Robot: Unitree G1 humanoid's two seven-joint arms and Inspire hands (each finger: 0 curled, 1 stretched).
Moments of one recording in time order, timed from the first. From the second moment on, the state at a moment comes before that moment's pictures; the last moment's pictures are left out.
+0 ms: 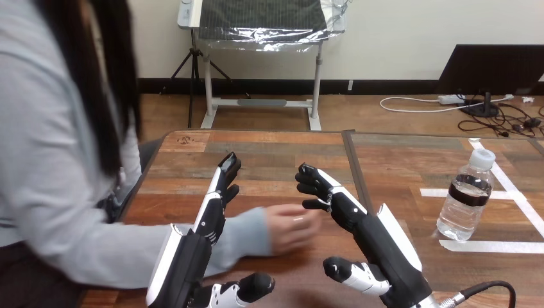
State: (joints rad) left arm 0.16 0.14 -0.16 0.50 0.08 -1.14 -0.05; right arm -0.13 -0.16 0.07 0.89 -0.08 -1.23 0.26
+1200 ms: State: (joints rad) left arm 0.16 0.14 -0.14 0.50 0.05 -1.14 -0.10; right arm -0.13 -0.16 0.07 0.89 -0.08 -1.23 0.24
